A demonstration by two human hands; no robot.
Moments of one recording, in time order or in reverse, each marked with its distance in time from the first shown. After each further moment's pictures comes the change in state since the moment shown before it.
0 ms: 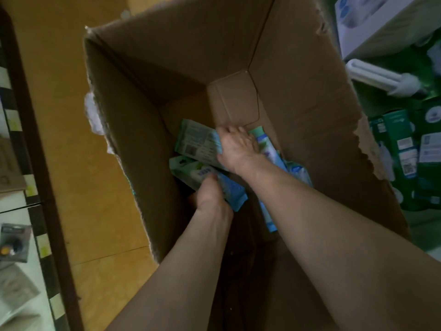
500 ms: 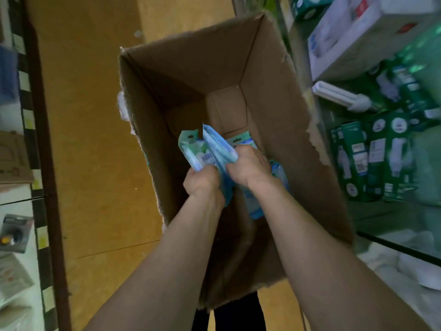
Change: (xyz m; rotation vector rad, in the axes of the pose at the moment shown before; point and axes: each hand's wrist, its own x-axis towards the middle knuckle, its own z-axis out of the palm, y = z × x) left_hand -0.074 0.001 -0.016 0.113 0.021 0.262; right_hand -0.102 0.008 -0.042 0.326 0.028 0.259
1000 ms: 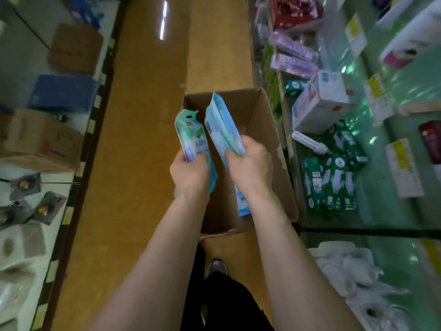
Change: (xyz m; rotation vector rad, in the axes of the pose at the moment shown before) left_hand -0.172 0.016 -0.113 -0.022 -0.043 0.487; right_hand -0.211 -0.034 -0.081 0.403 0.400 -0.377
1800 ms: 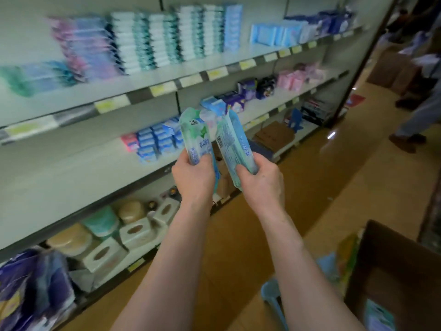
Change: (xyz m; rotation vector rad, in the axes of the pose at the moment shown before) left_hand -0.060 0.083 -0.392 -0.539 0.714 0.473; right_hand -0.224 -0.270 0.149 0.136 -0.512 -0.796
